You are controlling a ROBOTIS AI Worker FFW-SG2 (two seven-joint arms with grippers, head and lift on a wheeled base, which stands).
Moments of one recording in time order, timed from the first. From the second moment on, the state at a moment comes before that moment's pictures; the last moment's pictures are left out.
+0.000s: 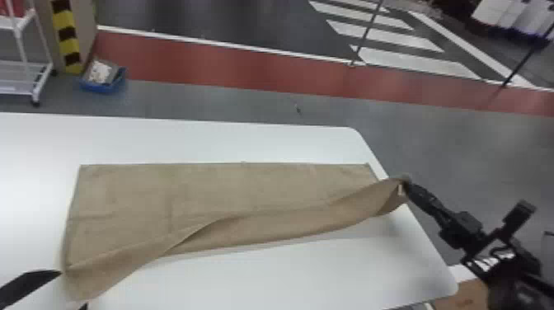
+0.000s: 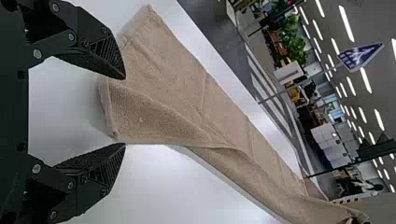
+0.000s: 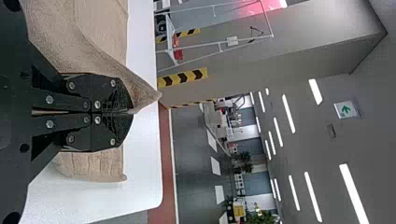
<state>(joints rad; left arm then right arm) 0.62 0.48 -0.07 -2.01 -0.27 -0.03 -0.36 -0.02 -0.59 -0.48 -0.91 -0.58 -0.11 1.12</state>
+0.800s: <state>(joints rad) 0.61 0.48 -0.08 -2.00 -0.28 -0.01 -0.36 -0.03 -0.59 -0.48 -0.91 -0.58 -0.11 1.12</state>
